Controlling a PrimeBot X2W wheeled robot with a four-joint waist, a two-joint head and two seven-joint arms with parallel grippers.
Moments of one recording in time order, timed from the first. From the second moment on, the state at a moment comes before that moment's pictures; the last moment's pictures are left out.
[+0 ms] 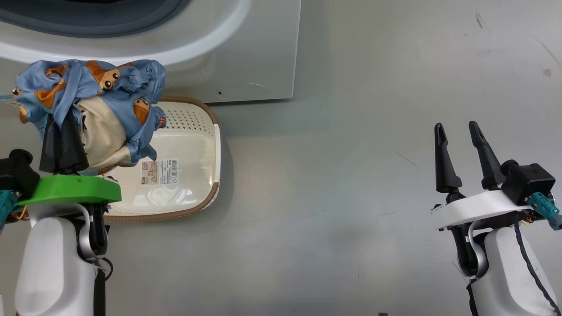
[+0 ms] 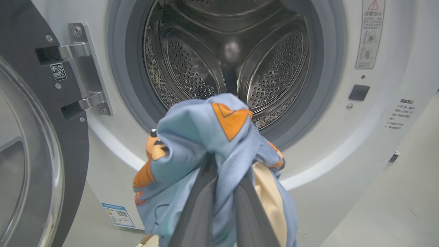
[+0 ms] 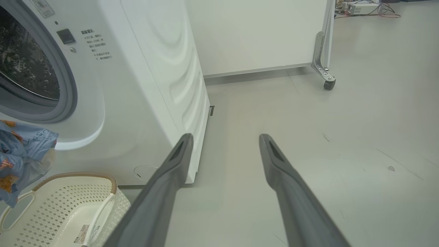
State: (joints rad) left arm -0.18 0.06 0.10 0.15 -0.33 -0.13 -0.25; right arm -0.08 -0.04 0.07 0.19 0.23 0.12 -0.26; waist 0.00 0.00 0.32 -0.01
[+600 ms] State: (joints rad) left arm -0.35 0.17 0.14 0.21 -0.33 -0.13 -0.25; right arm -0.12 -0.04 0.09 0.19 0.23 0.12 -0.26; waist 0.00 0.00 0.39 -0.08
